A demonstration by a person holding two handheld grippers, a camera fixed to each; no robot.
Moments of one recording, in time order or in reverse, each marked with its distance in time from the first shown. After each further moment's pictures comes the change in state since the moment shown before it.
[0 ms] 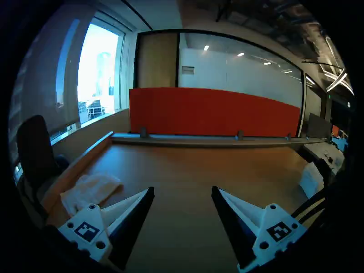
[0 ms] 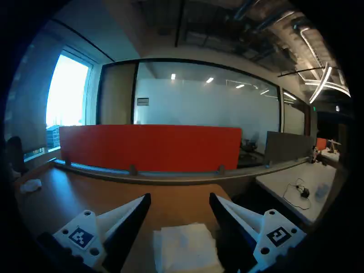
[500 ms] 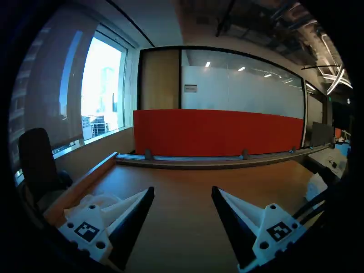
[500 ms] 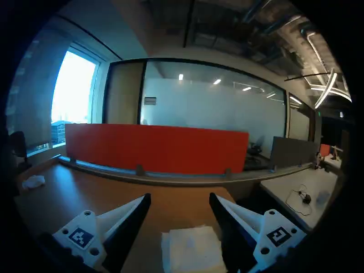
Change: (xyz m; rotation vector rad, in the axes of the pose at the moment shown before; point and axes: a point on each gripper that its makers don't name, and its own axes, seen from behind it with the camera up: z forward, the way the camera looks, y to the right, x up) left arm 0.046 -0.011 0.012 0.025 0.127 0.013; right arm 0.019 -0.030 -0.002 0.042 0.003 -0.032
